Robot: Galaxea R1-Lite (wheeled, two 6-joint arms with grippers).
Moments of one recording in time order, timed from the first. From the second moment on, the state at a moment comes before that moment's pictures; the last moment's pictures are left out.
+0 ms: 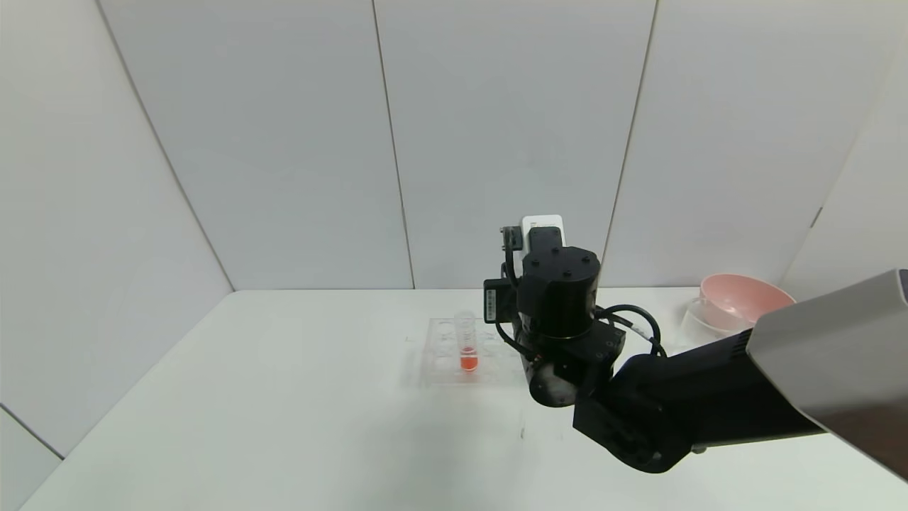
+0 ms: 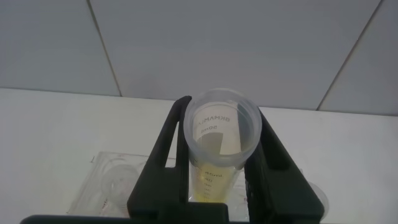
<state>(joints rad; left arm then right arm) 0.00 0.00 0.00 0.00 0.00 0.00 0.79 2.16 -1.25 -0.88 -0.71 0.06</state>
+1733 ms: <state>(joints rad) 0.00 0.00 0.00 0.00 0.00 0.00 -0.29 1.61 -0.82 -0.36 0.92 -0.48</state>
